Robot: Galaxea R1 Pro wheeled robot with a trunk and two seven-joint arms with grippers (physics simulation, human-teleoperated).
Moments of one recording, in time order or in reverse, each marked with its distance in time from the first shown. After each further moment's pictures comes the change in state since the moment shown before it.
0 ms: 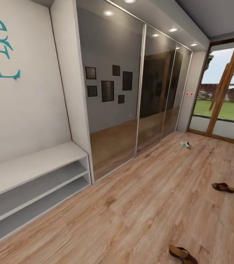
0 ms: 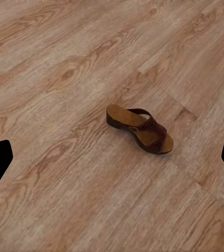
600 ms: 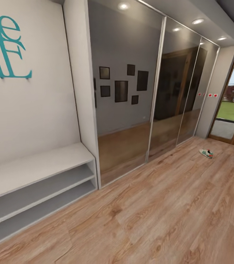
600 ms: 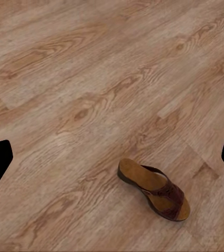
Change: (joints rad) left arm 0.000 -0.001 0.000 0.000 0.000 0.000 0.000; right arm 0.000 0.002 0.000 -0.001 0.000 0.000 -0.002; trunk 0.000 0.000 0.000
